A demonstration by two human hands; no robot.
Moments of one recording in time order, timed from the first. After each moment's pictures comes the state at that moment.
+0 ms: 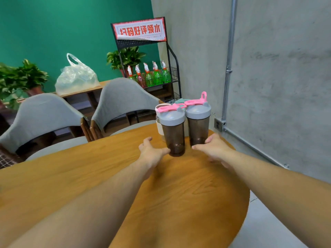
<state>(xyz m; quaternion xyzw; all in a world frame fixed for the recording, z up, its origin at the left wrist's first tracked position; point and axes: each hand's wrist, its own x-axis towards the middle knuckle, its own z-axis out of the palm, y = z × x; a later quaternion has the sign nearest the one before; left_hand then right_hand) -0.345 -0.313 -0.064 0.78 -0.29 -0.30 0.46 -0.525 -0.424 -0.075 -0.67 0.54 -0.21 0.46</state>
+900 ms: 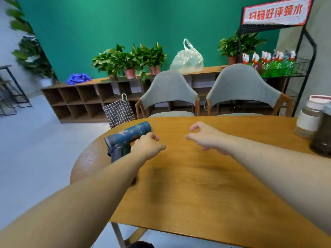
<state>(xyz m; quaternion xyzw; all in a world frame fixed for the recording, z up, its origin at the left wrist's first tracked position) -0.124 0.084 -0.025 0.94 -0.17 -0.09 0.30 -0.230 -0.089 -0.003 -0.86 0.24 -0.04 0.44</state>
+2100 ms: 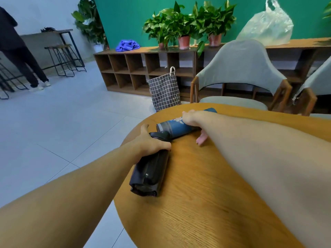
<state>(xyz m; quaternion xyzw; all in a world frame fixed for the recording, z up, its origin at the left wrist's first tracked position) 0.047 0.224 -0.062 0.90 0.03 -0.19 0.40 0.075 0.047 -0.036 -0.95 0.15 0.15 0.22</state>
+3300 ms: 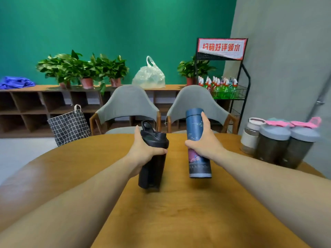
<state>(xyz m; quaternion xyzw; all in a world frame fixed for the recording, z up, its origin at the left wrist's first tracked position) -0.144 -0.019 -0.012 0.71 -0.25 -0.23 0.62 -0.263 -0.195 -0.009 -0.84 0.31 -0.26 0.35</state>
